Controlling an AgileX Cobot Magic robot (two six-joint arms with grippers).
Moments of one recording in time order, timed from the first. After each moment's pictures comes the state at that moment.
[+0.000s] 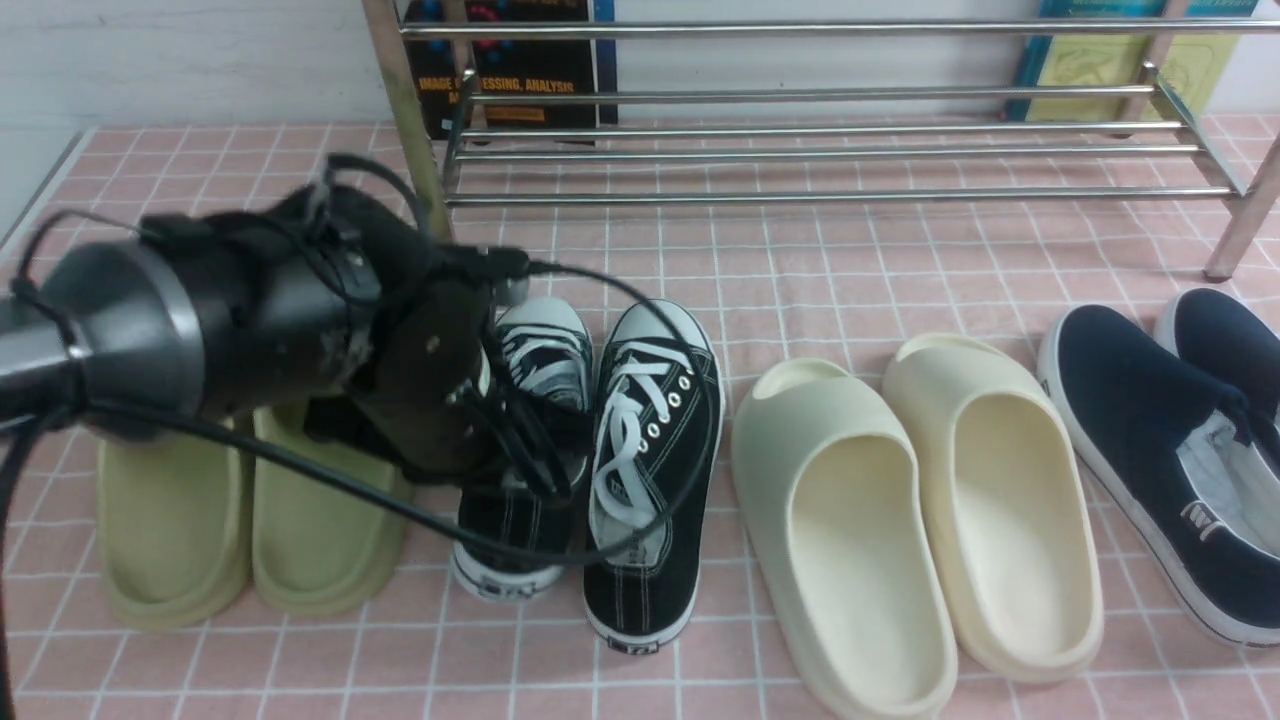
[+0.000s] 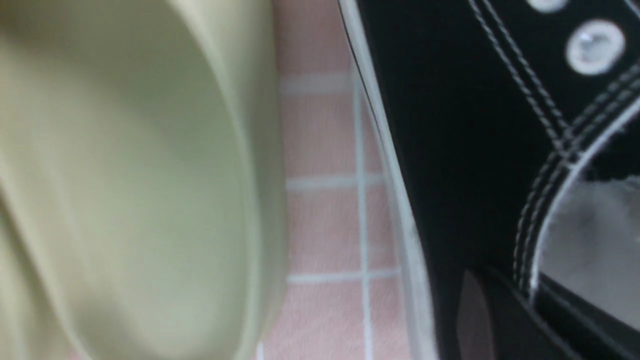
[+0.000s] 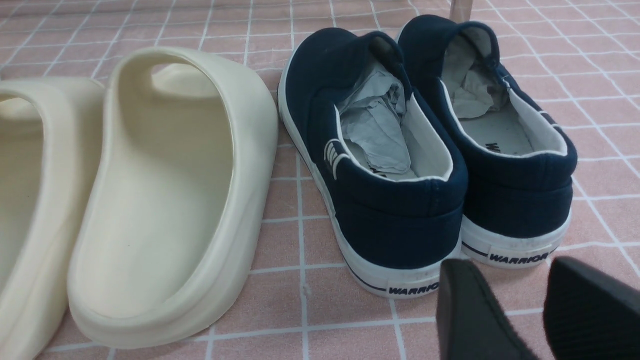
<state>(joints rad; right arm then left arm) -0.06 -0.01 0.02 0.01 0.36 0.07 -0.59 1.61 -1.12 0.29 0.72 -0.64</state>
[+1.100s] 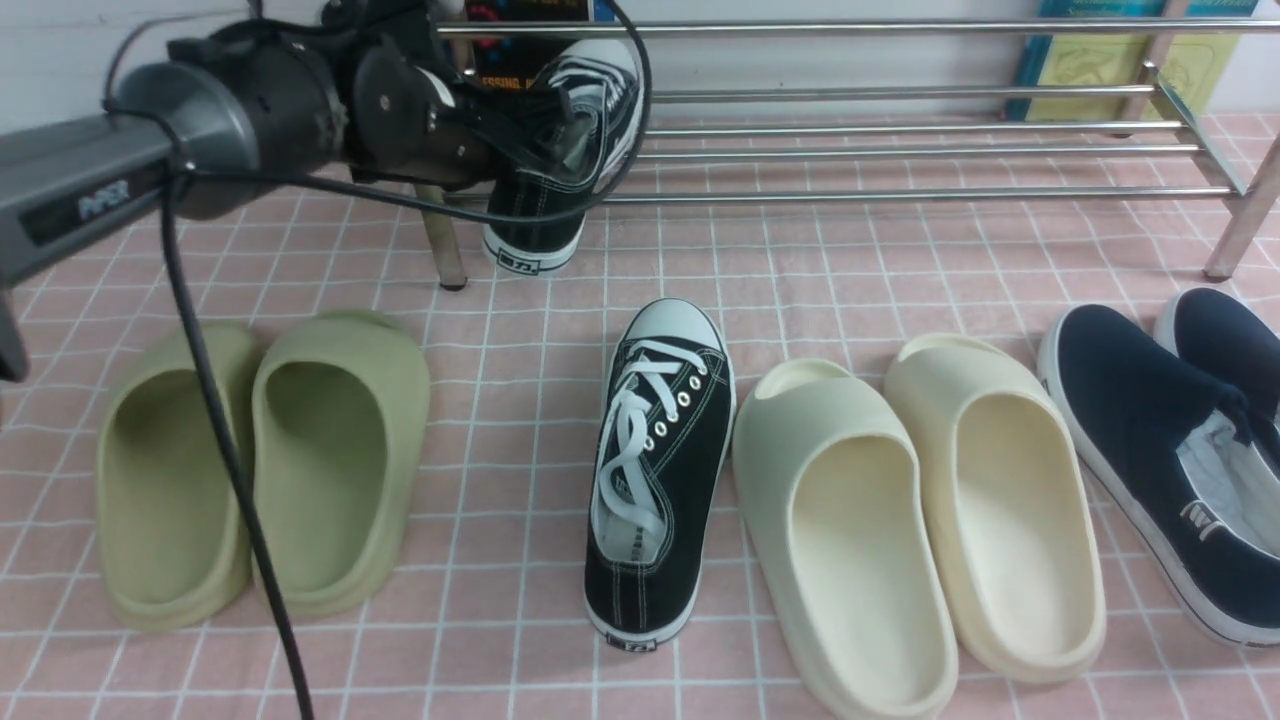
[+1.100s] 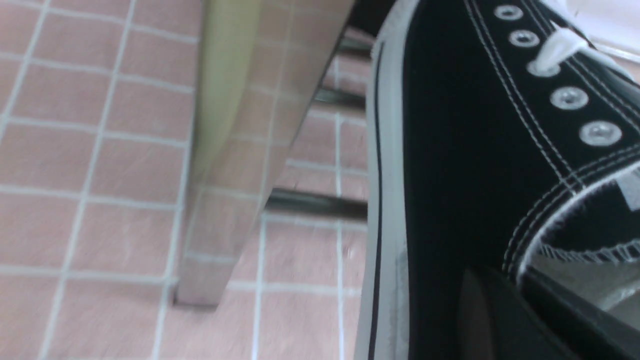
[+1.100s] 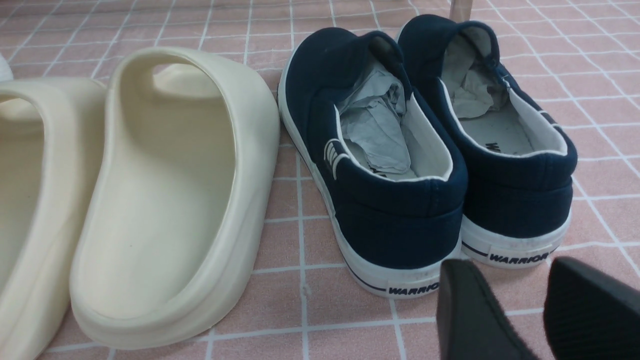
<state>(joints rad) -0.06 -0.01 0.02 0.01 0.36 0.07 -0.30 1.99 -1.60 -0.02 0.21 -0.38</state>
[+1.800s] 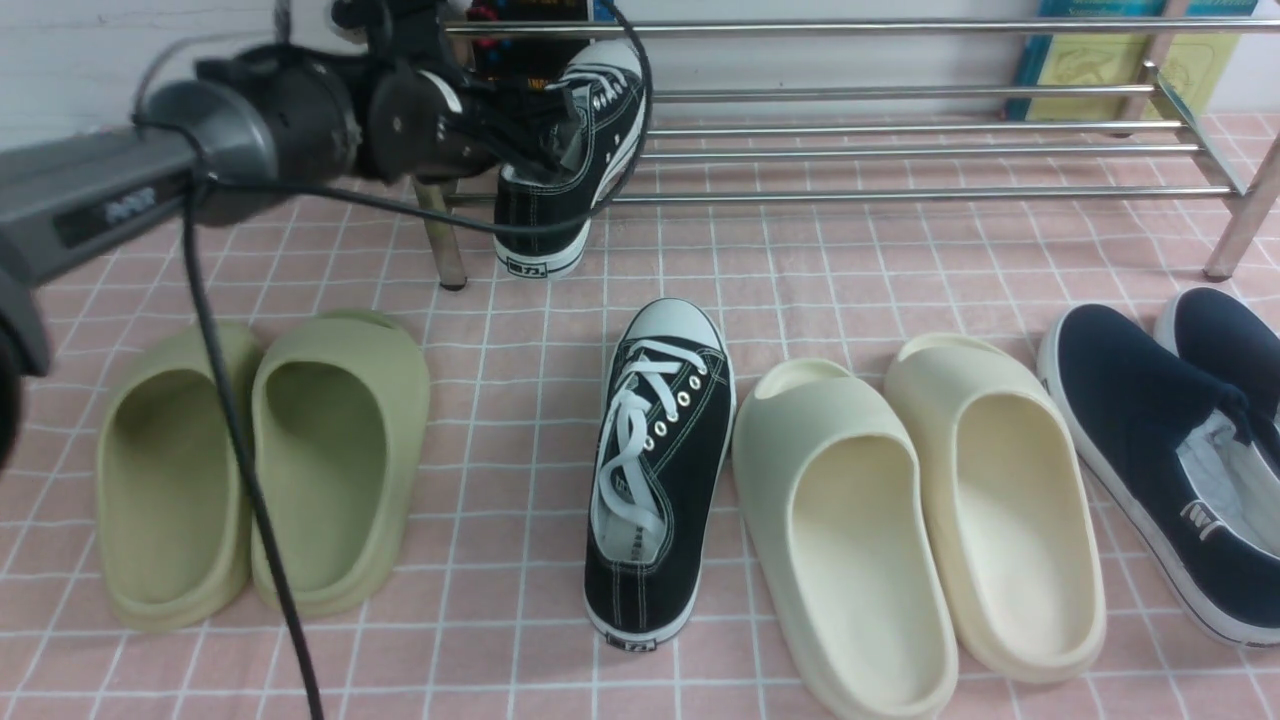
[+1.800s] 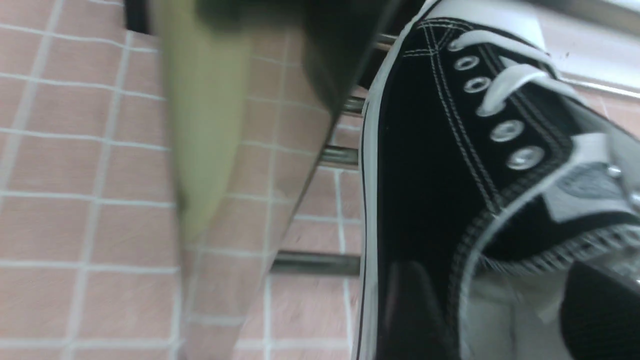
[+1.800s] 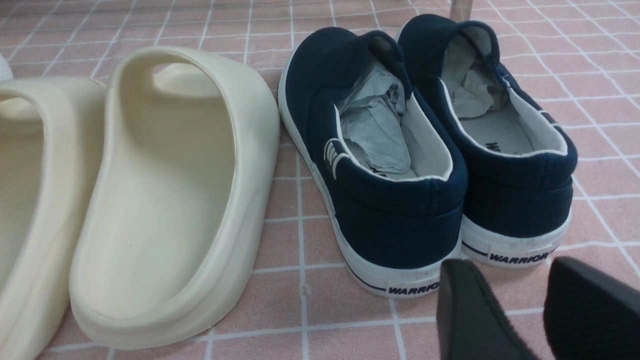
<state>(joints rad) -0.06 -0.01 0.02 0.01 0.36 0.07 -0.30 1.98 -1.61 0.05 0.21 -0.38</state>
